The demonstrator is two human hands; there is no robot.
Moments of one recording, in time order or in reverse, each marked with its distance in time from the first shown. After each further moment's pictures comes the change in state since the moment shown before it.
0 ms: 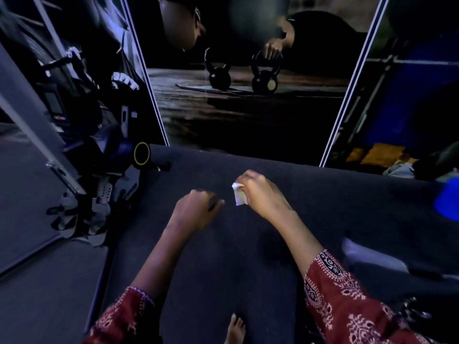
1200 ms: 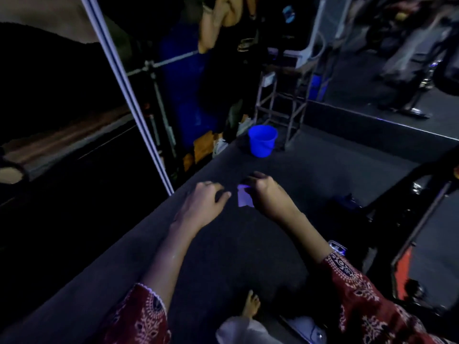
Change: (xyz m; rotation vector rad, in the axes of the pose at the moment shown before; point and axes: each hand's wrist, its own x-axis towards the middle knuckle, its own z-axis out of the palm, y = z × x) left_hand 0.602 0.275 0.111 -0.289 -0.342 1.089; right_hand 0.216 0.420 -0.082 -0.143 0.432 1.018
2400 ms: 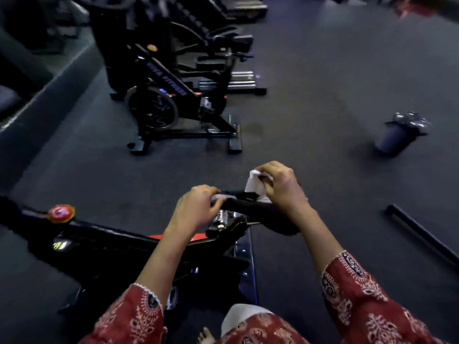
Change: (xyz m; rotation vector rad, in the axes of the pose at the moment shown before) left_hand 0.148 0.454 0.280 -0.182 -1.047 2.018; right_hand -0.227 0.151 -0.103 -0.556 1.375 1.966
